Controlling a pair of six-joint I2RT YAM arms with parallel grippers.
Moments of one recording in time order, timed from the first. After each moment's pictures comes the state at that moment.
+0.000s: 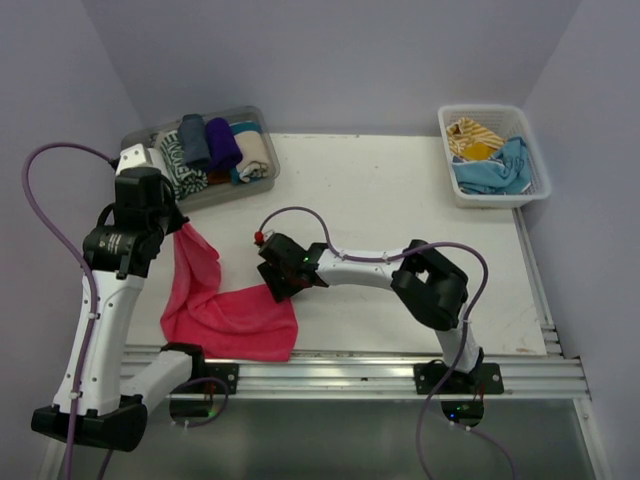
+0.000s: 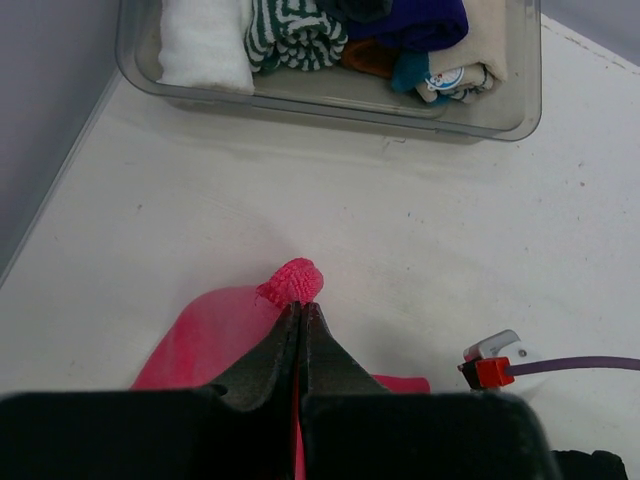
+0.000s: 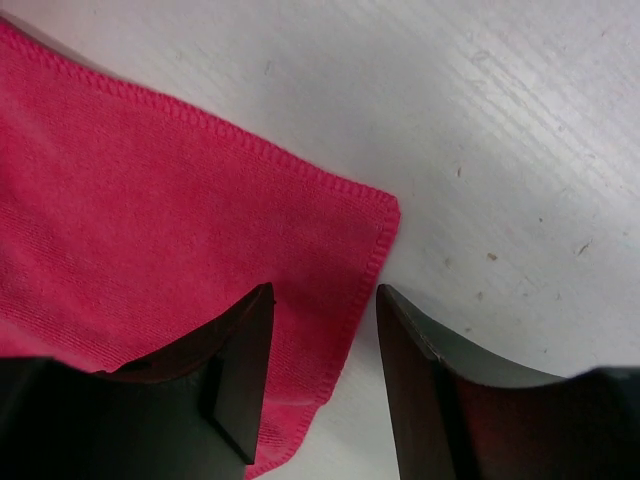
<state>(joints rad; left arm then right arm) -0.11 0.99 1.32 -0.96 -0.32 -0.45 1.08 2.03 1.40 -0.39 0.07 0.46</state>
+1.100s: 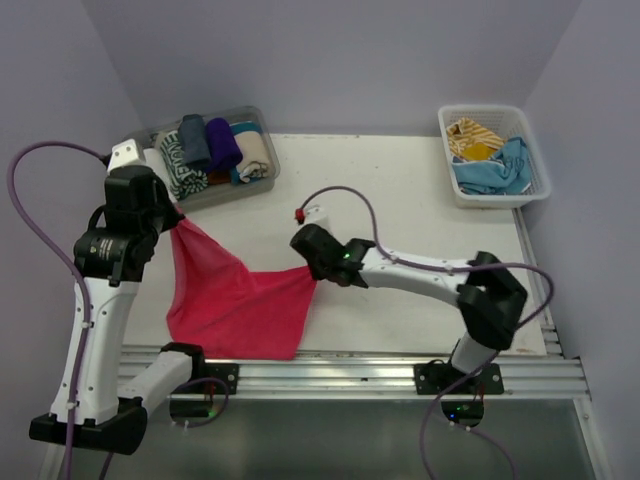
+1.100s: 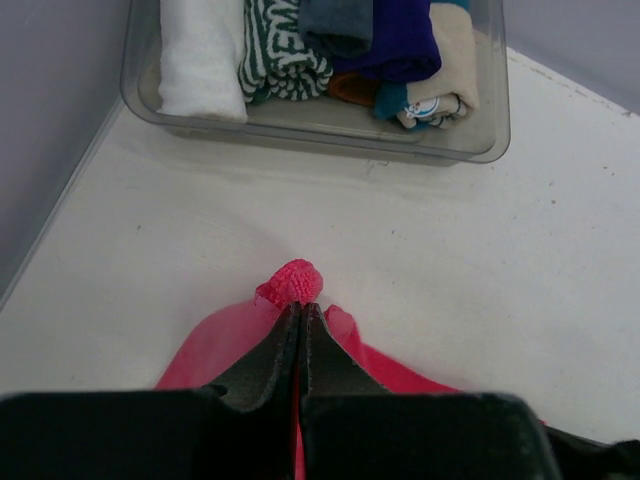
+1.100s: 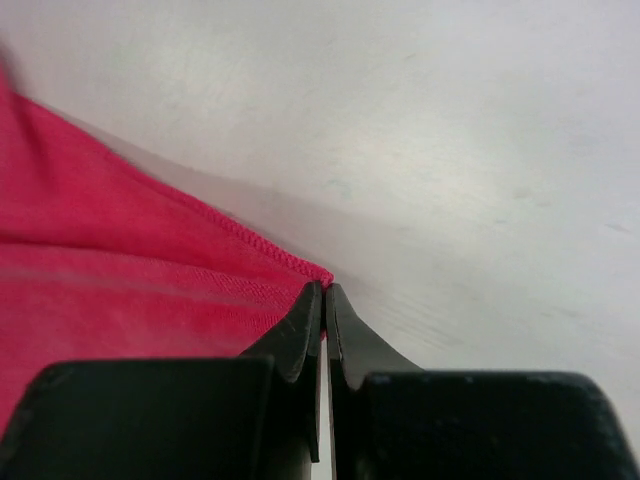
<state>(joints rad) -0.11 0.97 1.35 -0.97 -0.32 -0.44 1.05 1.79 1.25 -0.43 0.42 0.49</state>
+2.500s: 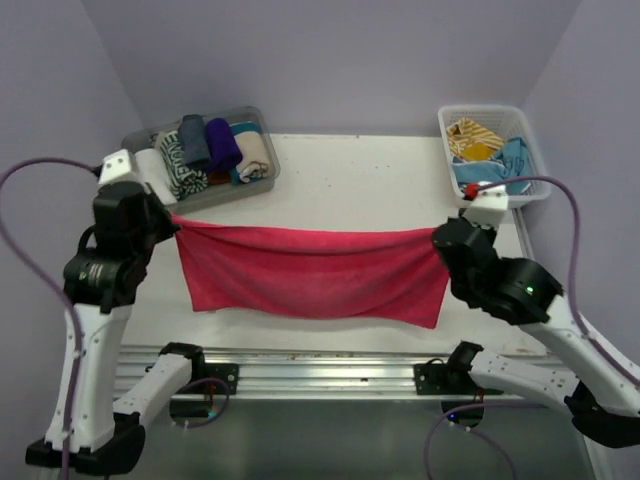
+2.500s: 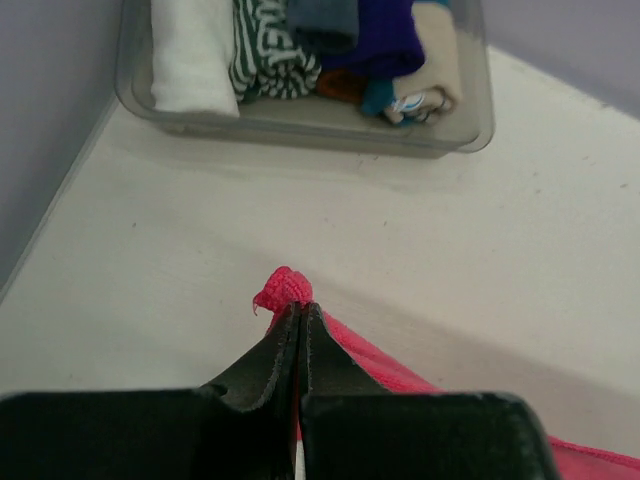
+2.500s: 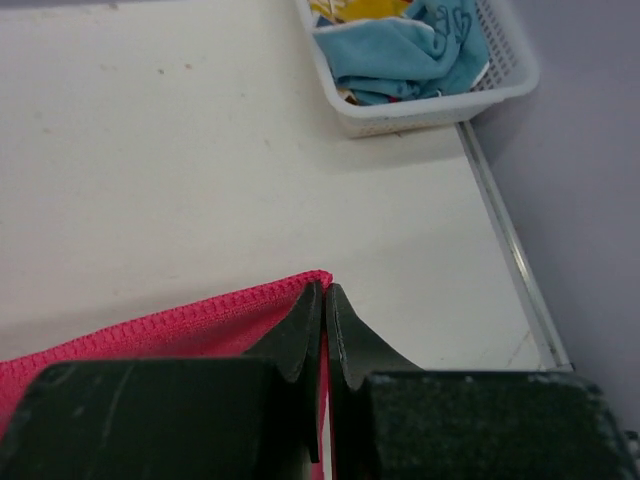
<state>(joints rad) -0.13 0.85 1.39 -0.99 -0.30 -0.43 0.89 0.84 1.26 -1.08 1.06 0.55</state>
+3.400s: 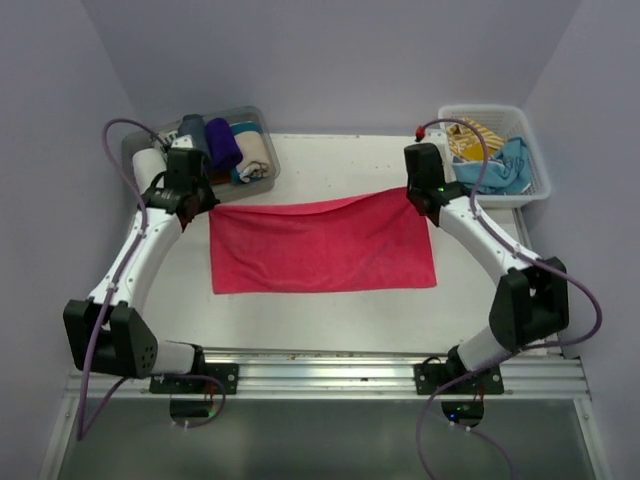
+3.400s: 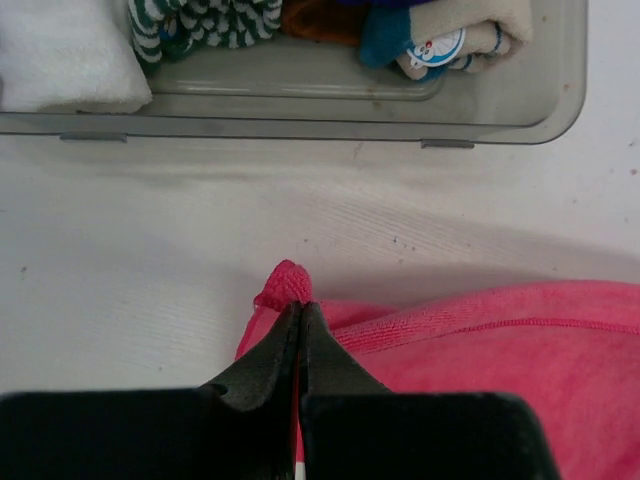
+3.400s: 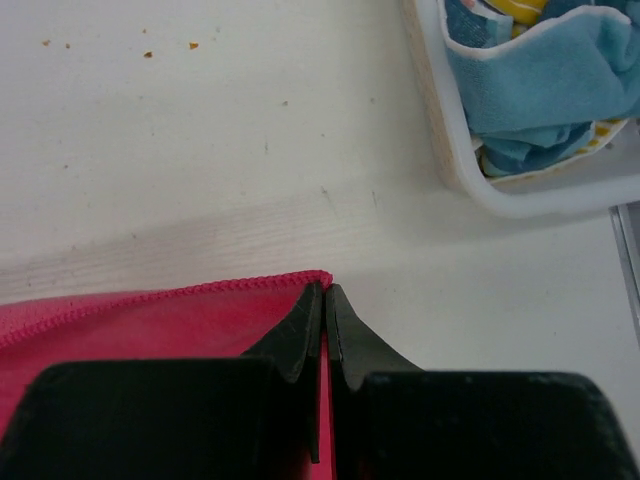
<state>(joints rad) -0.12 1.39 1.22 -0.62 -0.24 -0.42 0.34 1.58 1.27 -0.37 0.55 0.22</state>
